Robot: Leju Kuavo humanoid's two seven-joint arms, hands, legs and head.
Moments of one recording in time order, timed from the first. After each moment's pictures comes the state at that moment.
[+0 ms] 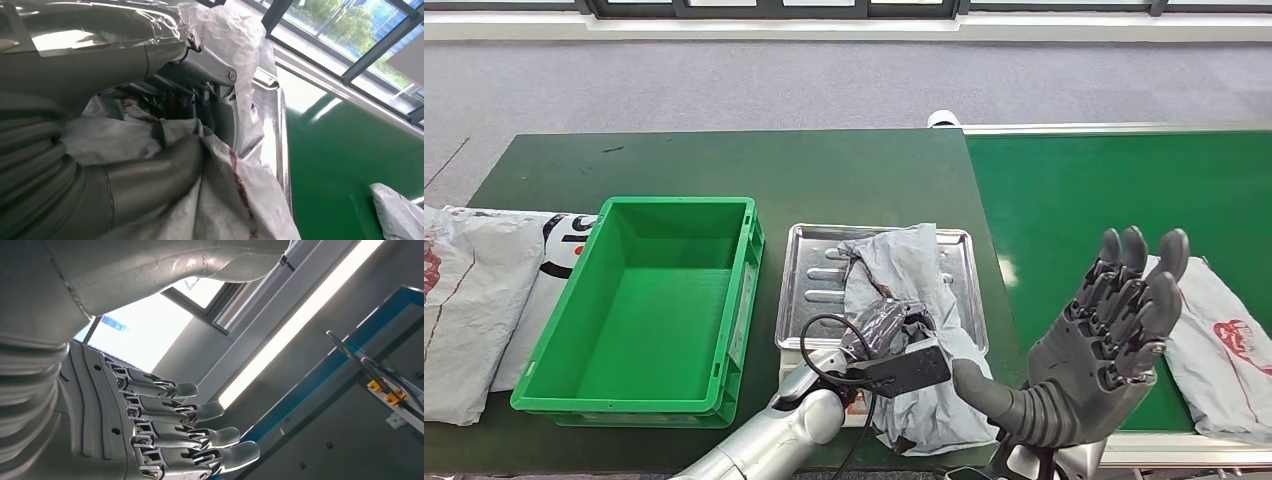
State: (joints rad) left arm -0.48 -0.35 -0.70 -0.71 -0.61 0.20 -0.25; right arm 0.06 0.29 0.26 -1.90 0.95 -0.70 -0.70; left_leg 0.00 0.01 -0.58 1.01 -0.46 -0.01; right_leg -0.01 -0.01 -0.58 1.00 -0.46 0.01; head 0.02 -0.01
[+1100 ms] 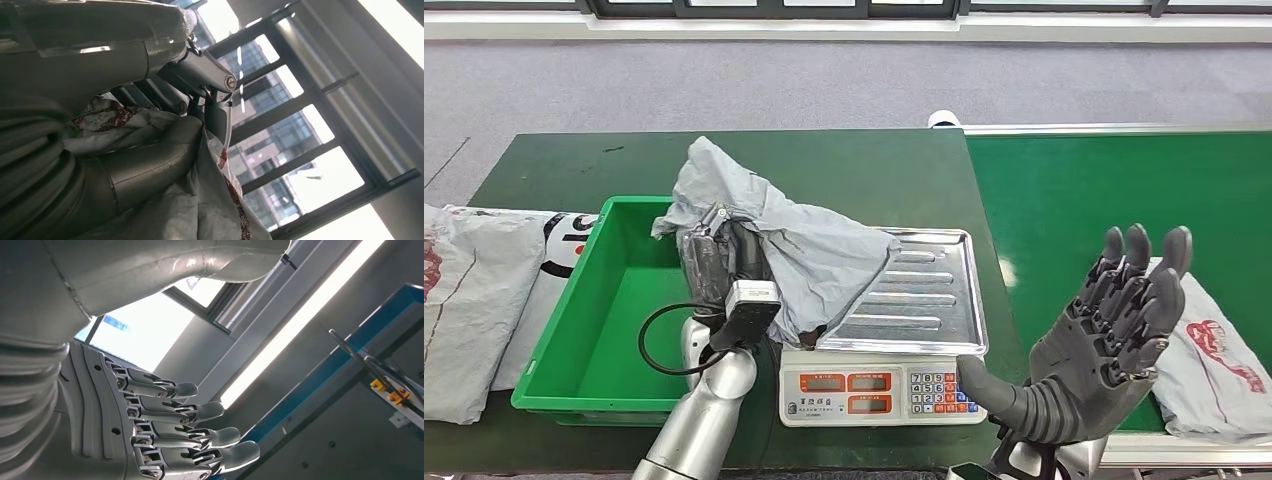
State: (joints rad) left arm -0.32 -0.31 -0.21 -1.18 -0.62 0.70 -0.64; right arm 0.06 0.29 0.24 -1.90 0.94 -0.70 -0.70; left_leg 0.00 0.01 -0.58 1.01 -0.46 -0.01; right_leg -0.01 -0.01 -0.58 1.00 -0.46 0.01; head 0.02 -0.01
